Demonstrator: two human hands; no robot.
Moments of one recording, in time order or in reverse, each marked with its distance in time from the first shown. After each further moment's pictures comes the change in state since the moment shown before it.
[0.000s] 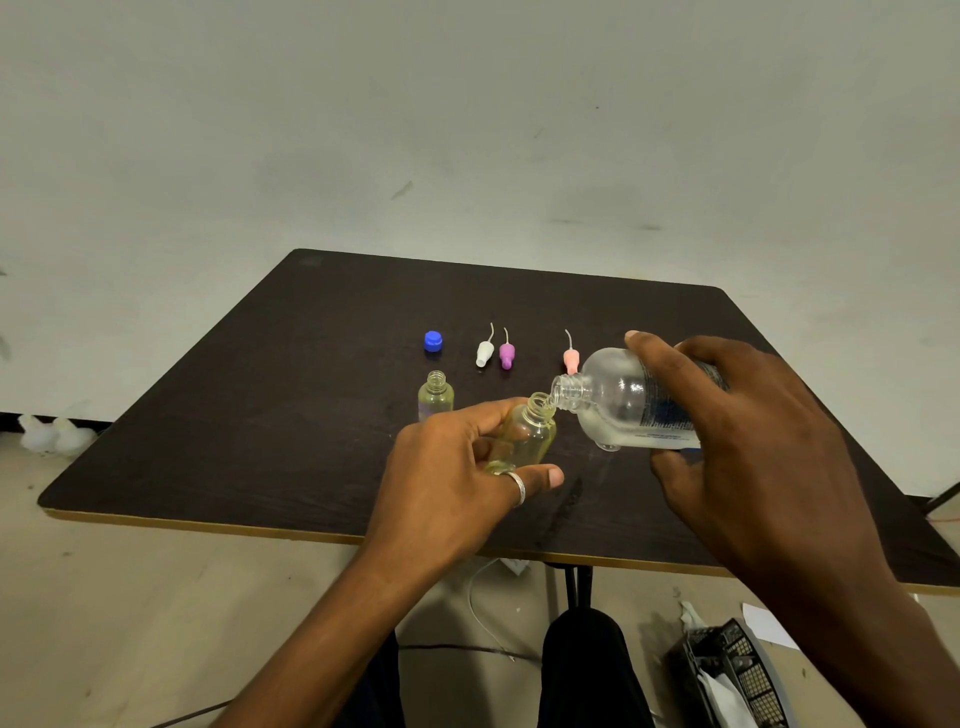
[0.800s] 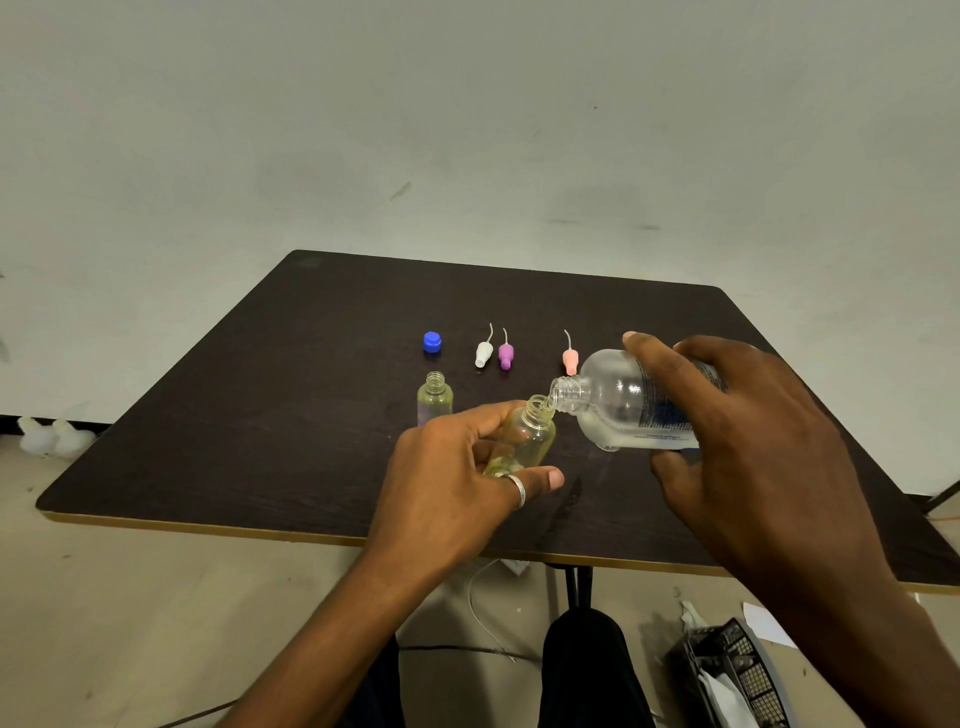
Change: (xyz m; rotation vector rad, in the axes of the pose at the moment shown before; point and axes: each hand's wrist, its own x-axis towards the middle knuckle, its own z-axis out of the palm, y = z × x) left_hand -0.001 -0.001 0.002 -0.024 -0.005 -0.011; right_hand 0.000 0.001 0.000 -0.011 -0.009 0.002
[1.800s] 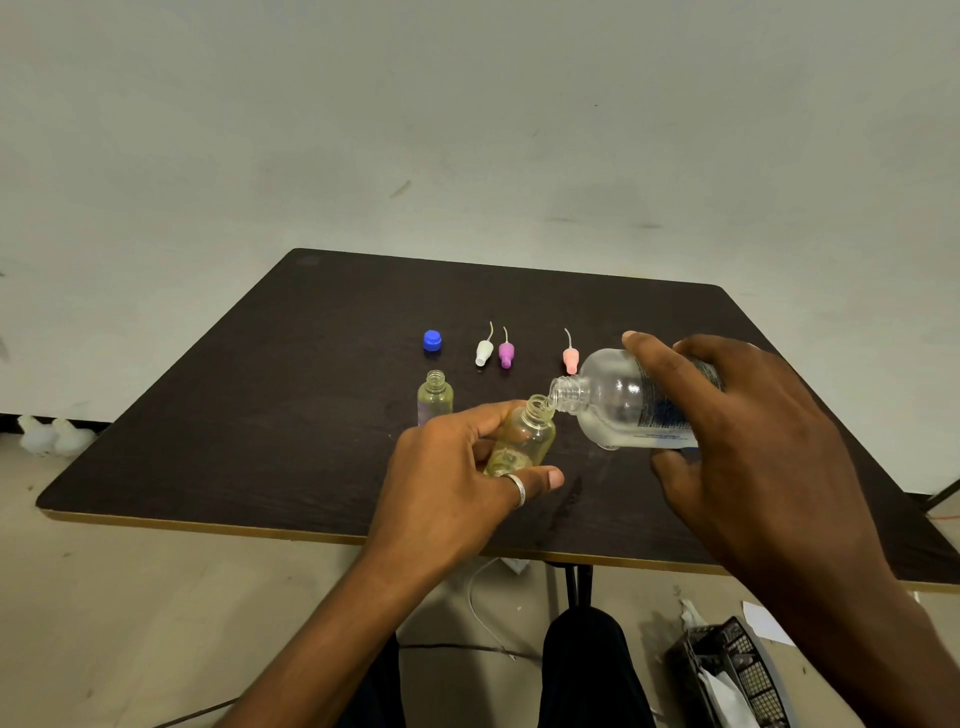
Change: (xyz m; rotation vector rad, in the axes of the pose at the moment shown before) left_hand 0.000 -0.001 -0.001 0.010 -0.009 0.006; right_hand 0.000 0.000 0.001 0.000 0.005 -0.008
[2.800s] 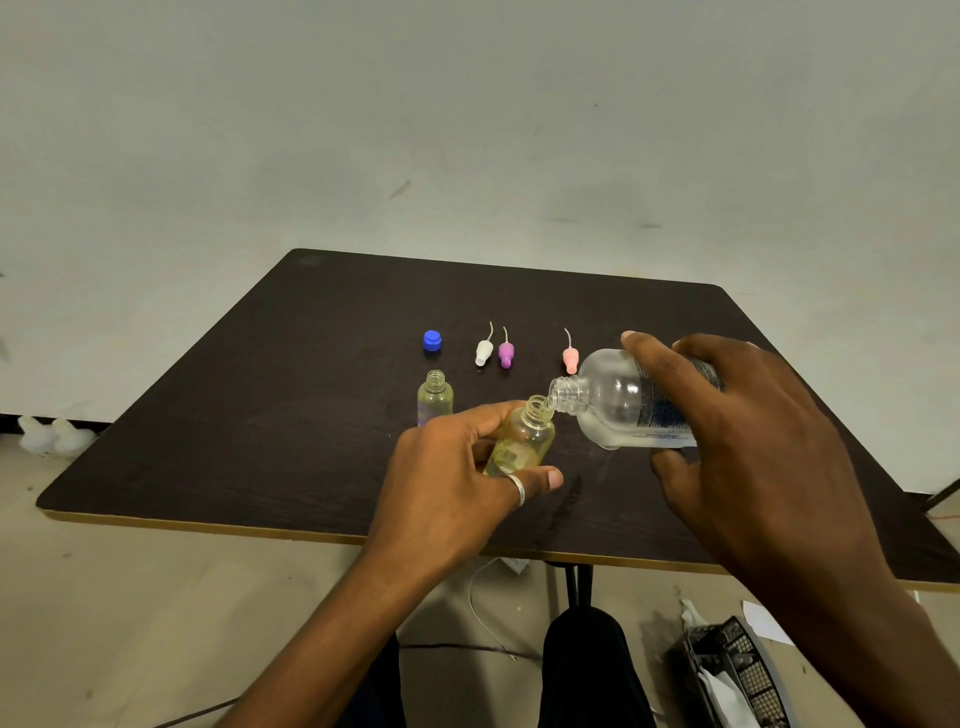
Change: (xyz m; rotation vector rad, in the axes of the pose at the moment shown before) left_hand 0.000 -0.002 0.001 -0.010 0.002 0.006; right_hand 0.000 -0.001 0.000 -0.009 0.013 -0.007
